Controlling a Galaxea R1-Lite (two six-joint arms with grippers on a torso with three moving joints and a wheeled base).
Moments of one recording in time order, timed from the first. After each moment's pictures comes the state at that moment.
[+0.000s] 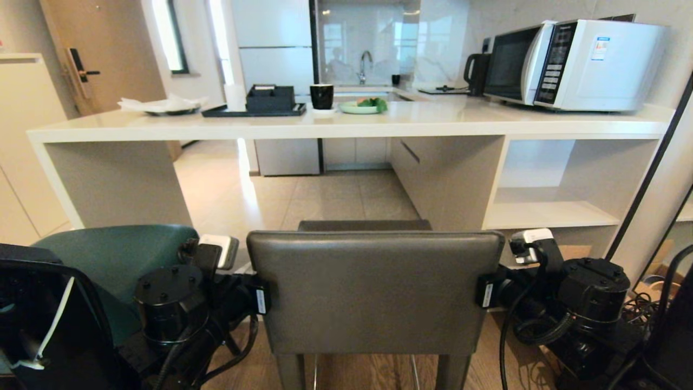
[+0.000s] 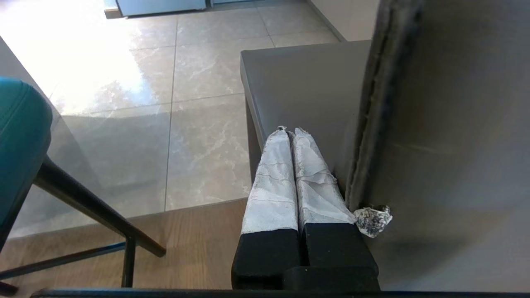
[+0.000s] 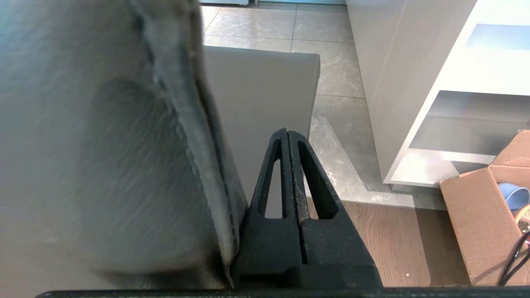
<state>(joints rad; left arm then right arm) -0.54 1.95 -0.28 -1.52 0.30 -0.07 0.45 1.97 -0.28 -1.52 -0.20 0.03</state>
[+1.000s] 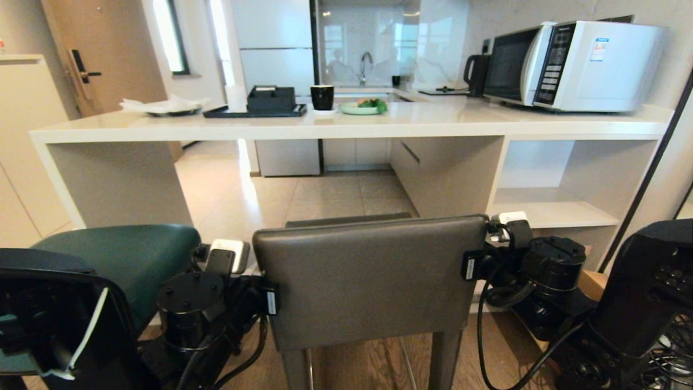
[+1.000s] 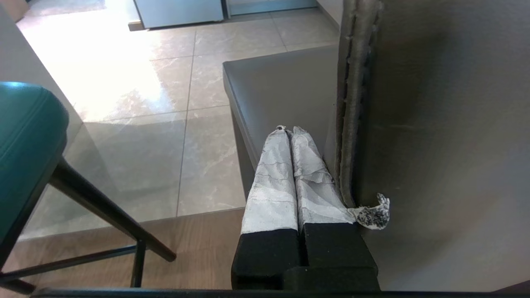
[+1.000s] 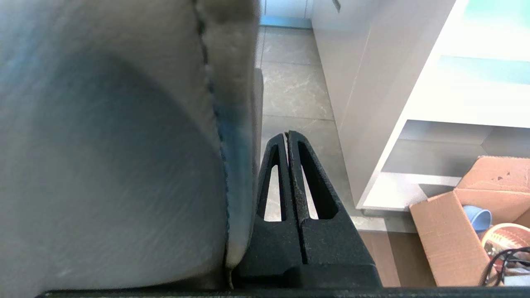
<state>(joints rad) -0.66 2.02 -0.31 -1.53 0.38 -0.07 0.45 2.11 -0.50 -1.52 -0.22 -0.04</state>
